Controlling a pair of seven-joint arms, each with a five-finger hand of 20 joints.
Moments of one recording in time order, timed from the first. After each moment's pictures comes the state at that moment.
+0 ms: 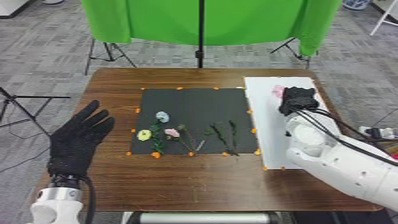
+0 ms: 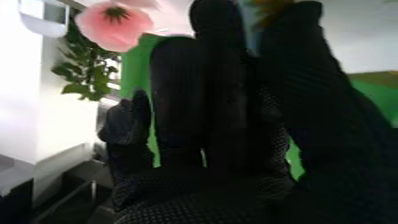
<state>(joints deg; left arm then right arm) 131.5 -59.5 -94.9 -129.0 31.7 13.5 19.3 -48.1 -39.4 16.8 -86.6 -124.8 10.3 50.8</state>
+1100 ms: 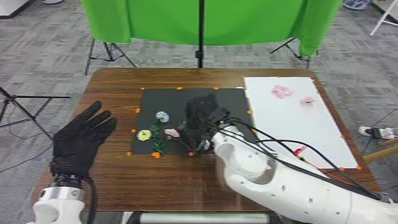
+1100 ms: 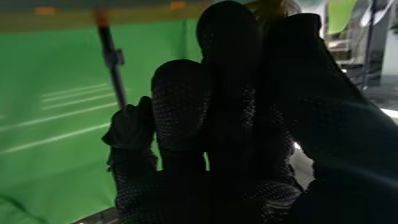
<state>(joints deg) 130.8 -59.9 -94.4 -128.6 31.9 13.4 18.2 -56.7 -57.2 19.9 -99.5 -132.6 11.3 32.1</state>
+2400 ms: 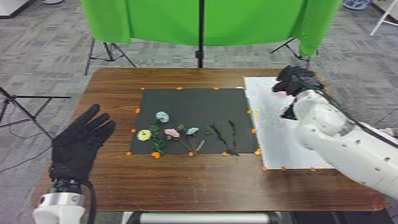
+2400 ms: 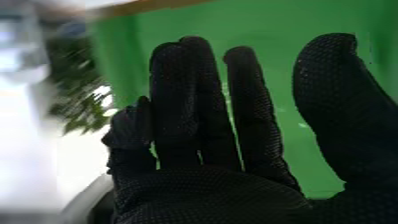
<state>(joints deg) 133.1 -57.6 -92.9 -128.8 30.7 14.3 23.4 -50.4 -37.3 31.1 -89.7 -114.1 11.1 39.8</state>
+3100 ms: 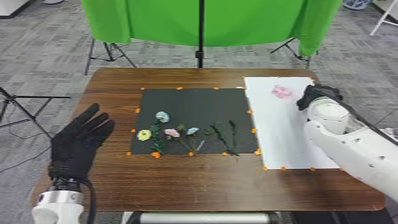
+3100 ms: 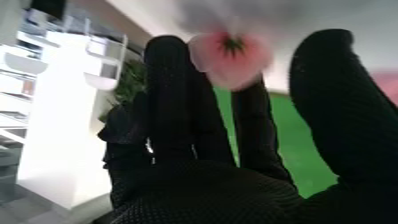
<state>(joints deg) 132.4 -58.7 -94.0 -129.0 30.8 14.6 20.8 -55.4 -42.0 39.7 -79.8 -120.1 -10.1 45.7</state>
